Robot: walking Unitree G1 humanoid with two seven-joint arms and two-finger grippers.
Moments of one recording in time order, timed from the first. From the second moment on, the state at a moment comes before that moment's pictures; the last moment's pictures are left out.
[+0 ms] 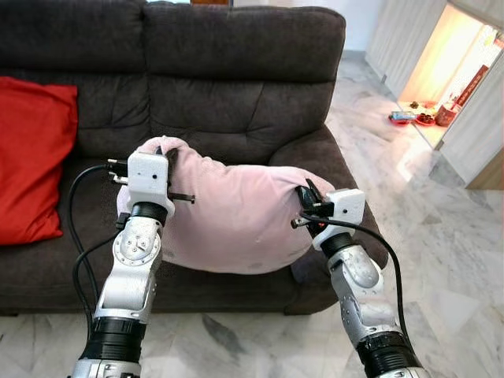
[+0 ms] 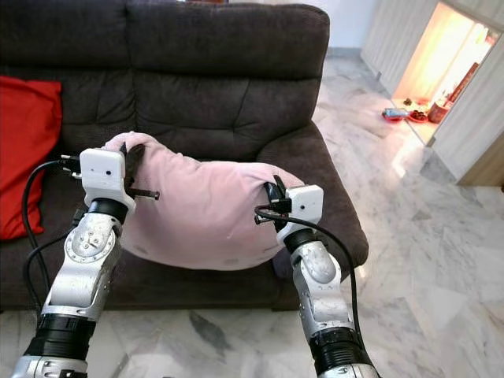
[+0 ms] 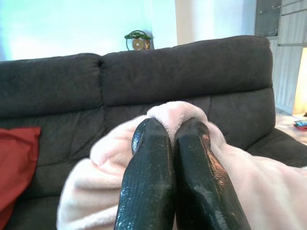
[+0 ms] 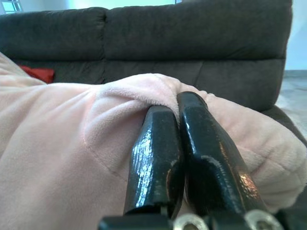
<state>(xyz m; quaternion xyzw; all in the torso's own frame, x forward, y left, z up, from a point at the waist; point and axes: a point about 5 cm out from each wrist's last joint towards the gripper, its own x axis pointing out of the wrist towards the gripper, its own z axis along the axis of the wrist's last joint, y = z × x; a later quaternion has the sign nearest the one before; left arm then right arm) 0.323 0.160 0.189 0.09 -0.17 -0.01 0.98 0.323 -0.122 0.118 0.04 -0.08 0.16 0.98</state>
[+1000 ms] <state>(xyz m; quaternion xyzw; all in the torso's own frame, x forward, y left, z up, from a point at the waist) 0.326 0.158 0.189 0.09 -0.17 -0.01 0.98 0.320 -0.116 0.120 0.02 -0.08 0.18 0.98</state>
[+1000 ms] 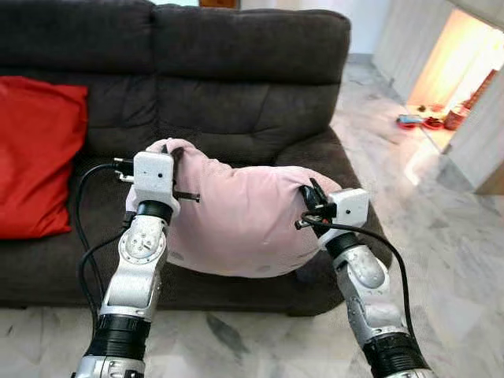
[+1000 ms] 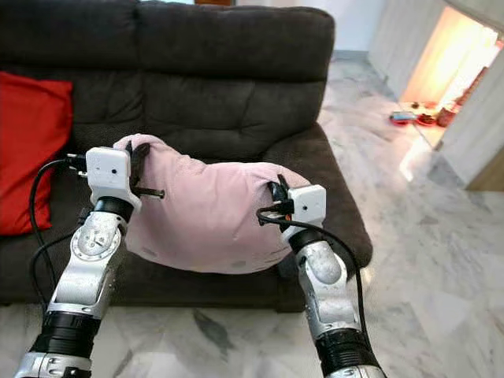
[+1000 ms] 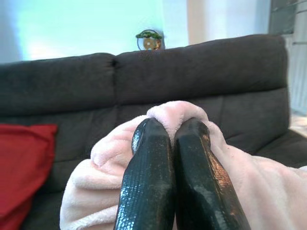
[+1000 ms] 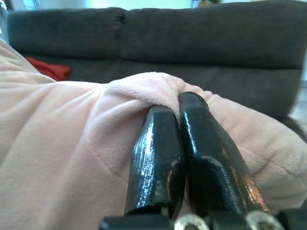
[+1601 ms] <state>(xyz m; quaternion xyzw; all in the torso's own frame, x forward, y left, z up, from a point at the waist) 0.327 0.166 0.191 0.09 -0.18 0.01 0.98 0.317 -0.102 0.123 0.01 -0.09 0.22 0.97</state>
